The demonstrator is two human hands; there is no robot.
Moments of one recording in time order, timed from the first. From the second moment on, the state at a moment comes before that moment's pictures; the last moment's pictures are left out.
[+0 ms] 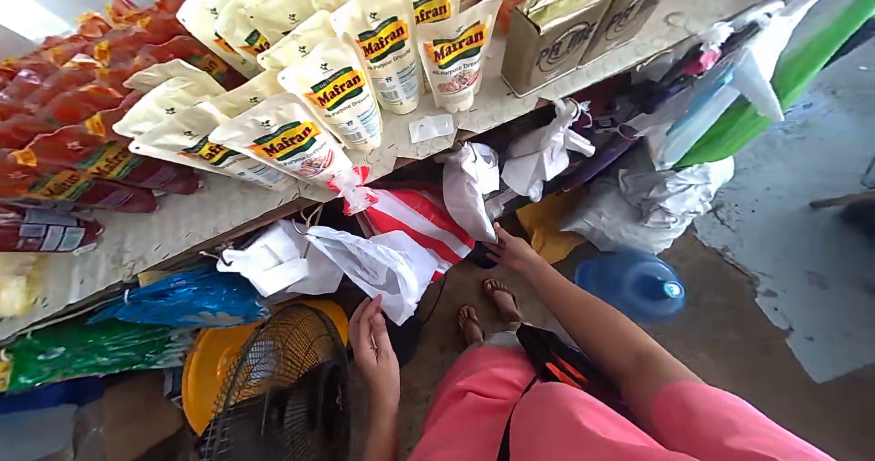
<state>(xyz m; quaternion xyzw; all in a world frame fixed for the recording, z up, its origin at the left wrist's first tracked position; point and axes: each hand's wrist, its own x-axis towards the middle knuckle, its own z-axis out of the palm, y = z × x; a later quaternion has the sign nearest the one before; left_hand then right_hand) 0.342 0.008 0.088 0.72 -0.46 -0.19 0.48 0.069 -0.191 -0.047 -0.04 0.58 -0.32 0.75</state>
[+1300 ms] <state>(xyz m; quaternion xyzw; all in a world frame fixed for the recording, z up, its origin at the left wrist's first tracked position) 0.220 -0.079 0.130 0.51 -0.70 -0.05 0.49 -0.076 -0.072 0.075 -0.35 0.76 -0.47 0.26</state>
